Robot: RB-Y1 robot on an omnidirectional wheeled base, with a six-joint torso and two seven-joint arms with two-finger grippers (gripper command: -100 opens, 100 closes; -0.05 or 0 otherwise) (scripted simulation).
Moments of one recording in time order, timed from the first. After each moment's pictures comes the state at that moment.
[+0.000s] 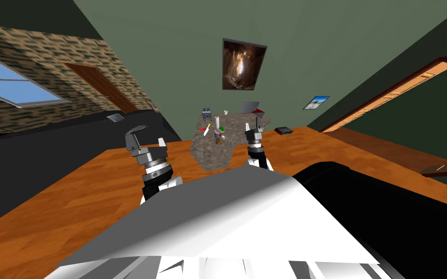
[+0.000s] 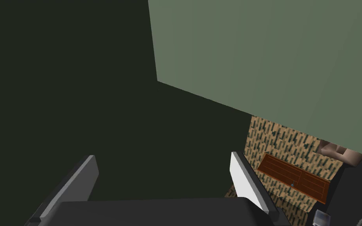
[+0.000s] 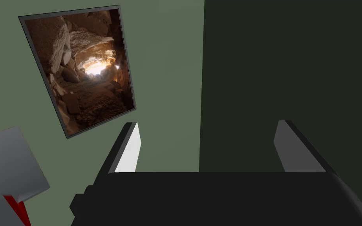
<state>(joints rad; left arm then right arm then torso) 0.49 -0.04 0.01 -2.23 -0.01 -0.49 0.14 0.51 -0.04 0.00 -2.34 0.06 -0.49 -0.16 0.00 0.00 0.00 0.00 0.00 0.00</state>
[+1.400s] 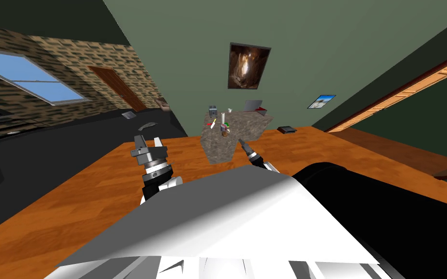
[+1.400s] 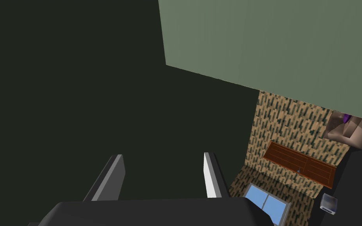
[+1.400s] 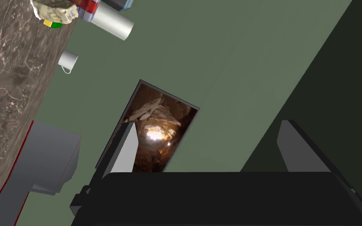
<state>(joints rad) 0.49 -0.04 0.01 -2.23 -0.01 -0.49 0.14 0.61 -0.41 0.02 -2.02 0.25 -0.46 0.01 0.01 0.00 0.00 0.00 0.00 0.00</state>
